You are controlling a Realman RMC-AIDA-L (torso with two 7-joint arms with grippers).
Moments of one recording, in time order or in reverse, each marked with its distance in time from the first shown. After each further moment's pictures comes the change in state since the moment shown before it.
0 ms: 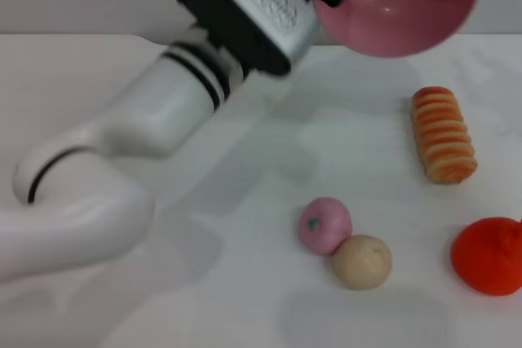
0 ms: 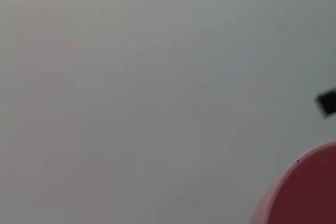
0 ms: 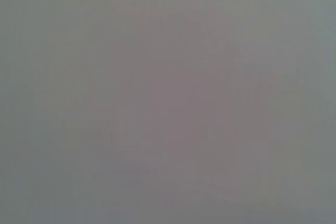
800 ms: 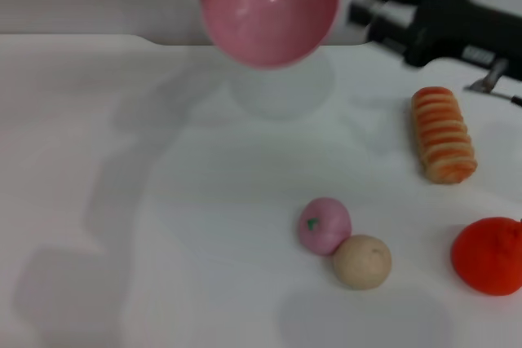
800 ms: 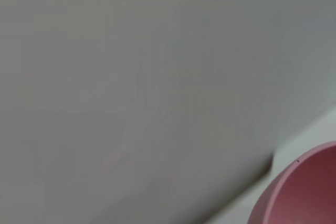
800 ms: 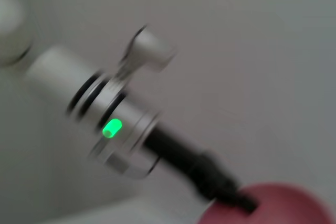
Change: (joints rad) left arm -0.347 0.032 -1.029 0.004 0.059 1.483 -0.063; right arm 0.086 -0.004 -0.095 -0.146 -0.541 -0.173 0.359
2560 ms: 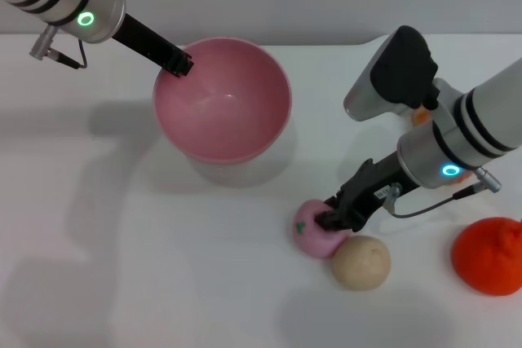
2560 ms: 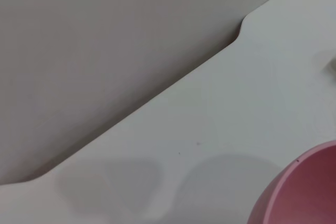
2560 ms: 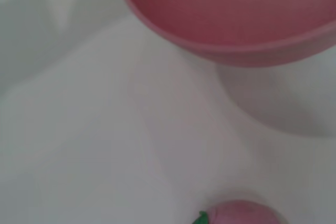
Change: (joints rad) left arm 0.058 0.021 -0.023 0.020 0.067 0.313 0.011; right arm 0.397 0.011 -0.266 0.226 -0.910 -0.118 0.759
